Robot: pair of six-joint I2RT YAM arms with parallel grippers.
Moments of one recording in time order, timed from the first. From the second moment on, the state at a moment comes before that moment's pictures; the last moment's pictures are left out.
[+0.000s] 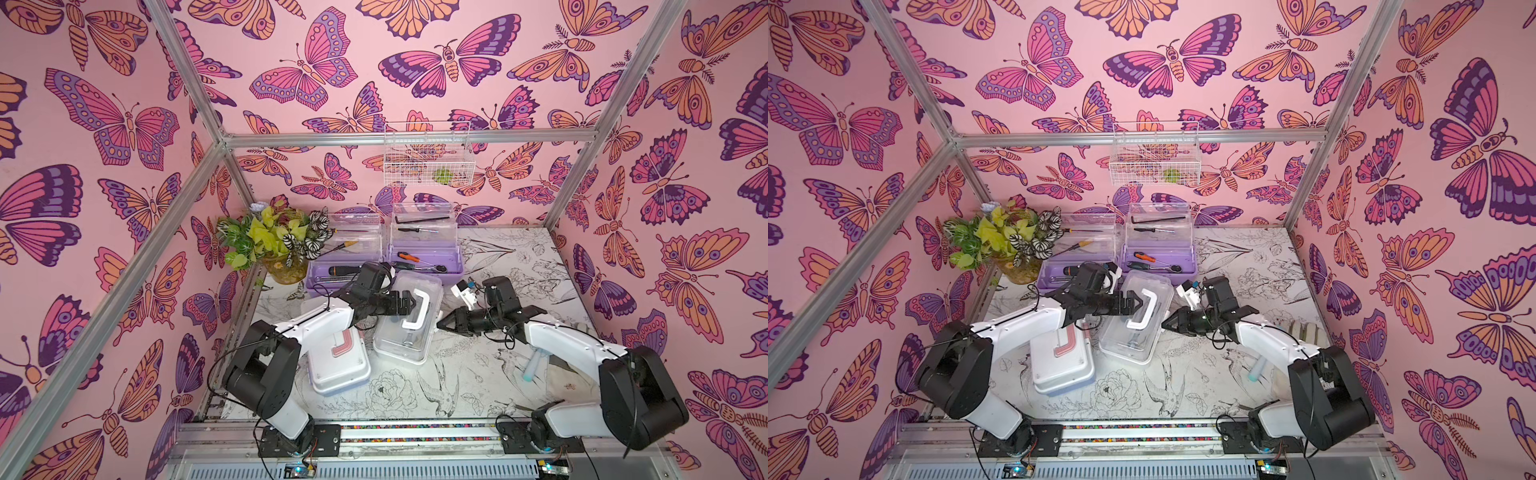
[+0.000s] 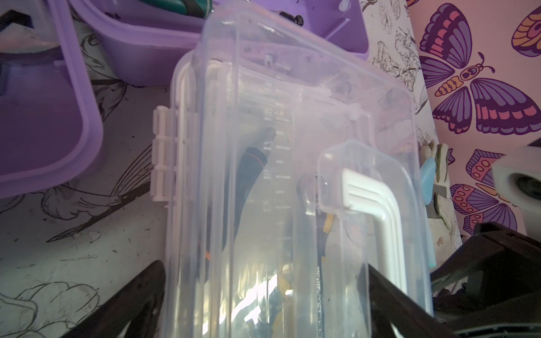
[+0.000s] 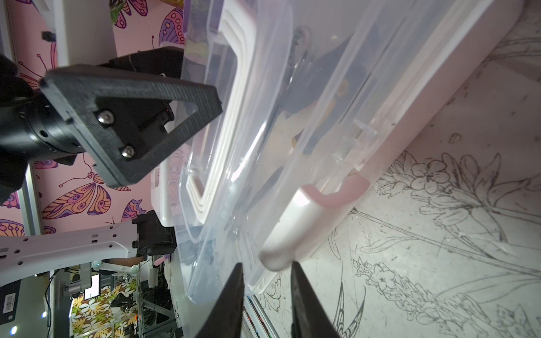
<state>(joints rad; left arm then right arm) -0.55 1.61 1.00 -0.22 0.30 -0.50 0.39 1.38 0.73 -0.20 -0.80 0.54</state>
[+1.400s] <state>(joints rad) -0.56 1.61 1.00 -0.22 0.29 -0.49 0.44 1.51 0.80 -0.24 -0.65 0.57</state>
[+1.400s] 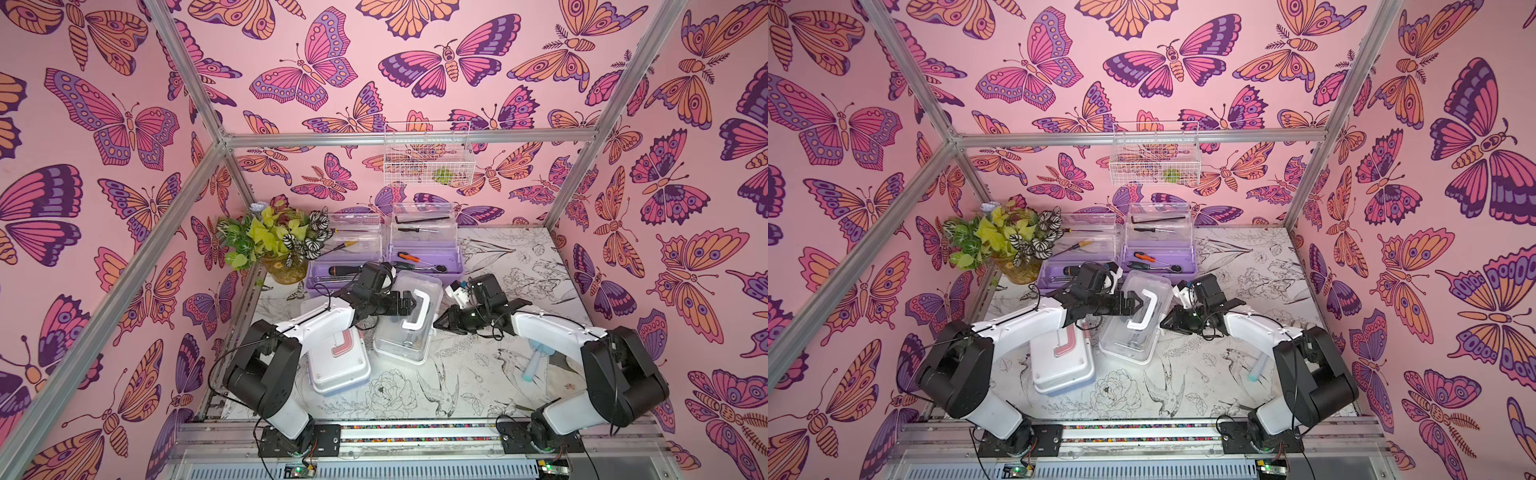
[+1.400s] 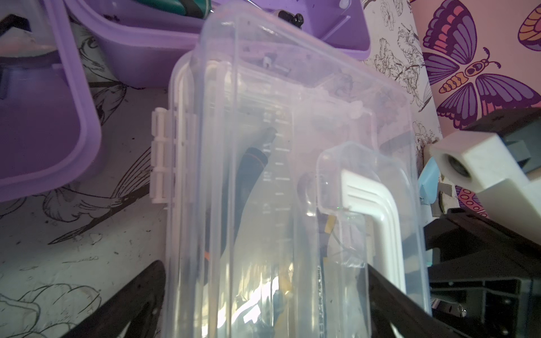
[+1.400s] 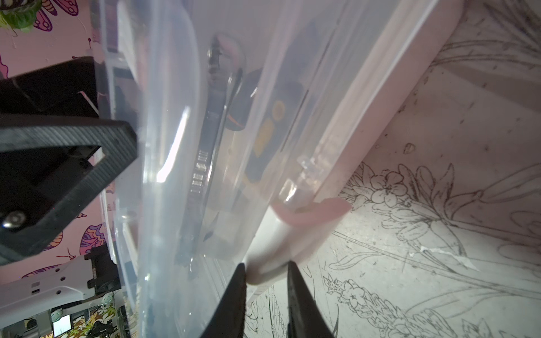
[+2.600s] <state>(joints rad) -0.55 1.57 0.95 -0.17 0.23 -0.56 0.47 1.52 0.71 -0.03 -0.78 0.68</state>
